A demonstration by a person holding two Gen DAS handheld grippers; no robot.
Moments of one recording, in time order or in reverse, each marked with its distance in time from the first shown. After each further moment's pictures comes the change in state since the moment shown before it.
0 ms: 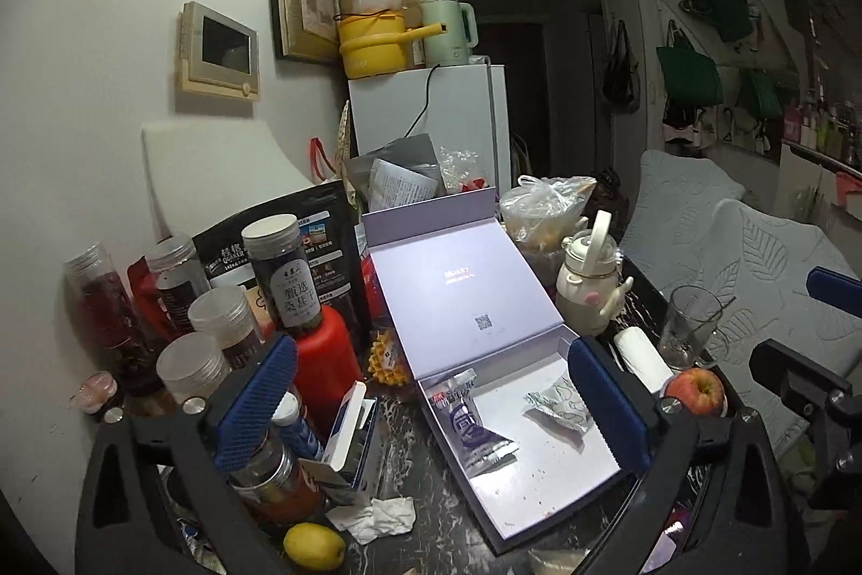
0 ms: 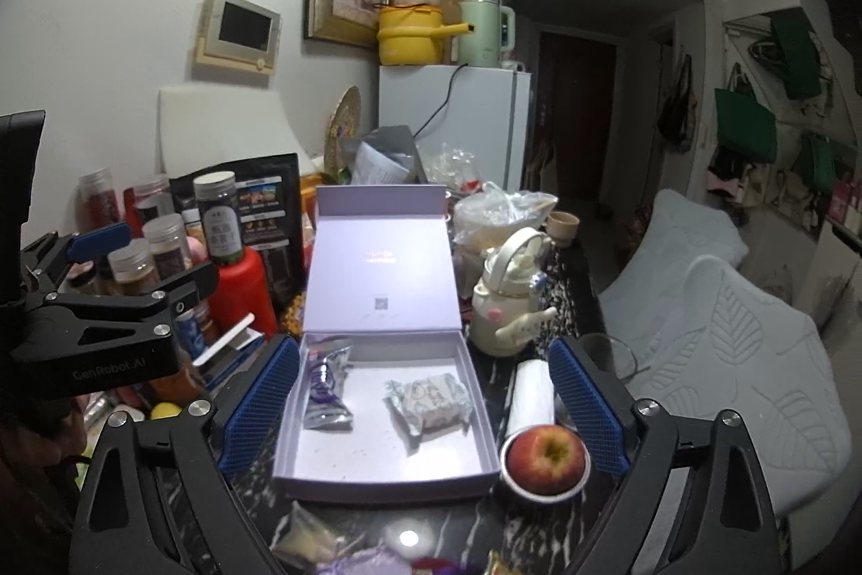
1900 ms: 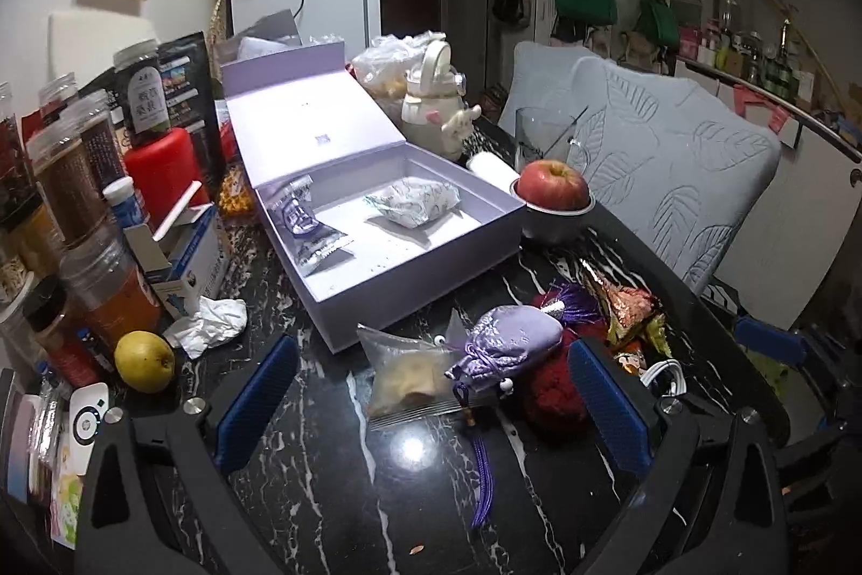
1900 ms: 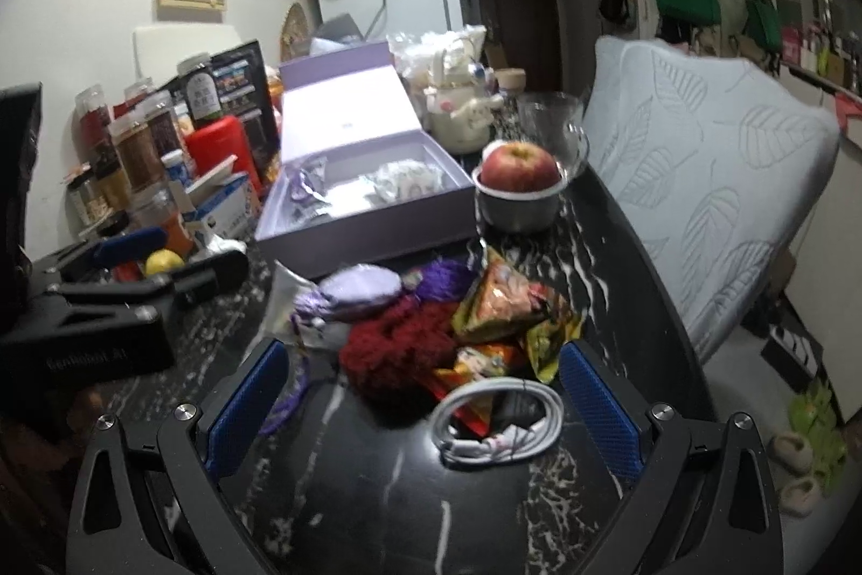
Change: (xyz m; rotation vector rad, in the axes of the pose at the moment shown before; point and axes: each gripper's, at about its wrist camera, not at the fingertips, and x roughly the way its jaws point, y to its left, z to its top) left arm -0.025 -0.077 -0.158 0.065 0.209 -0.295; right arm -0.048 -0.015 -0.207 0.228 0.175 -0.034
